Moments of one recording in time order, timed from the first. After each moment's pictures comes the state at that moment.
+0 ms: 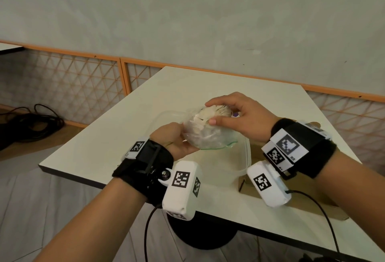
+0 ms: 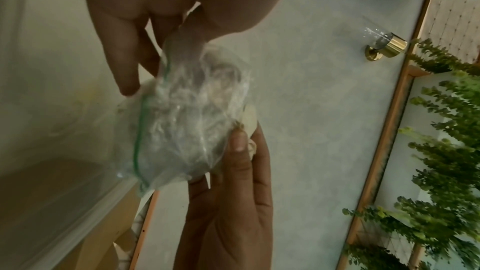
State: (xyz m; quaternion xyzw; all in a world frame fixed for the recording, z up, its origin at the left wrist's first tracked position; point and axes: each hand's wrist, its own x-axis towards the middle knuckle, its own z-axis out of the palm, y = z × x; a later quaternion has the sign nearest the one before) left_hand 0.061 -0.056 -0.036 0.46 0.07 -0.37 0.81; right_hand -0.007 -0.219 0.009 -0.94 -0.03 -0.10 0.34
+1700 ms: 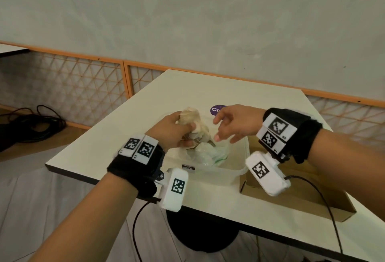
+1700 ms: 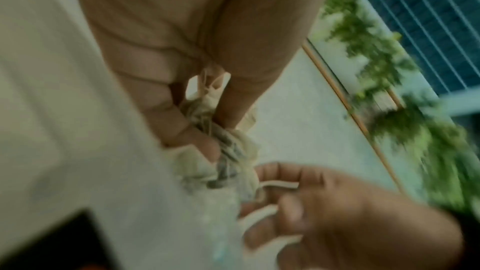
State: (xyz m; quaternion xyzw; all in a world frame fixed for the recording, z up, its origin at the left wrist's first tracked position) left_hand 0.075 -0.041 -0.038 0.68 -0.15 -0.23 0.68; right_hand 0.014 -0.215 0.016 -0.90 0.10 0.12 0.40
